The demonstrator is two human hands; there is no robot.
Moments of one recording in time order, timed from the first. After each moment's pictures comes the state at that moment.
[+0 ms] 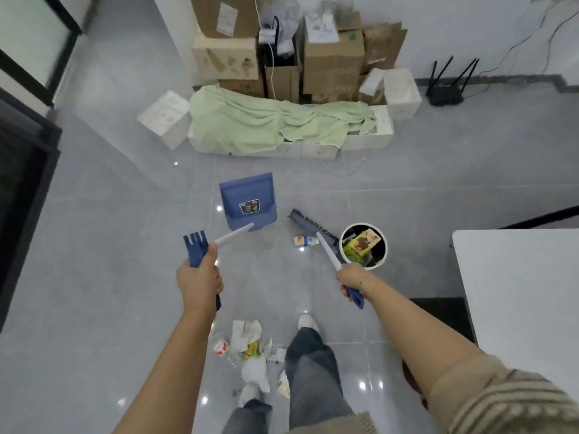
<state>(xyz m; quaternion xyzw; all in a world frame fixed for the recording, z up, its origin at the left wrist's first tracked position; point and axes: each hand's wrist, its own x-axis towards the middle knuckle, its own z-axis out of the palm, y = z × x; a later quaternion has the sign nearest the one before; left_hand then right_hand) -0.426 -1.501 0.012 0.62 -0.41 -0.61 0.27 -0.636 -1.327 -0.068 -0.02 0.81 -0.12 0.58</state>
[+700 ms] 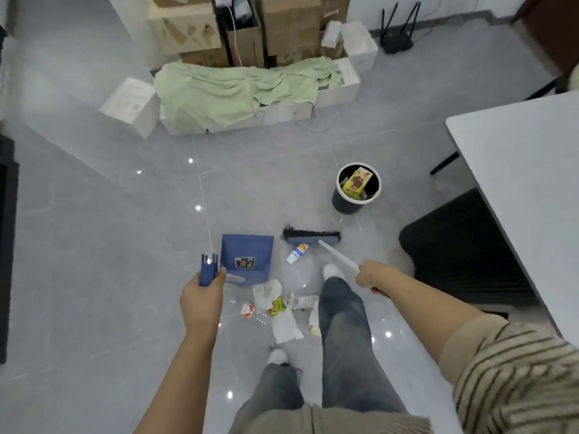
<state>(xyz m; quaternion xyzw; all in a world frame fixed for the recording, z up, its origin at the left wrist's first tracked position) -0.192 -1.490 -0.053 0.59 -0.62 -0.51 0.08 -0.407 -1.251 -0.069 -0.04 0.84 0.04 0.54</state>
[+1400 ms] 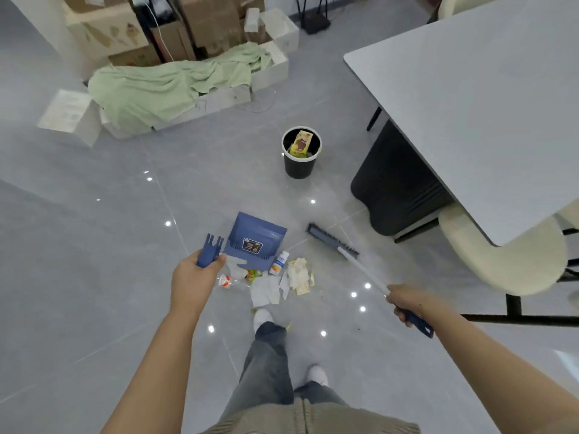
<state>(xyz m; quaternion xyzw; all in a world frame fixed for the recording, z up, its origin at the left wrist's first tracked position) -0.083 -1.362 0.000 0.42 -0.73 -0.54 -0.02 -0.176 -0.984 -0.048 0.21 0.81 -0.19 0.52</state>
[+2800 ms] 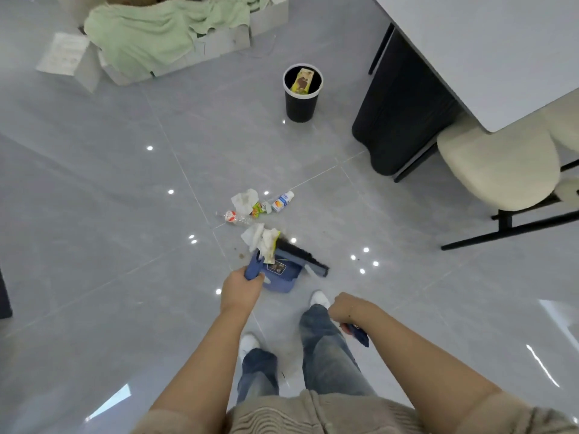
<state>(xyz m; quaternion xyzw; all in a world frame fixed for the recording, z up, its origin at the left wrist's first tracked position) 0.170 -1.249 -0.076 0.42 -0.75 -0.48 -0.17 0.119 -1.047 -0.047 0.03 0.77 -0.03 0.63</state>
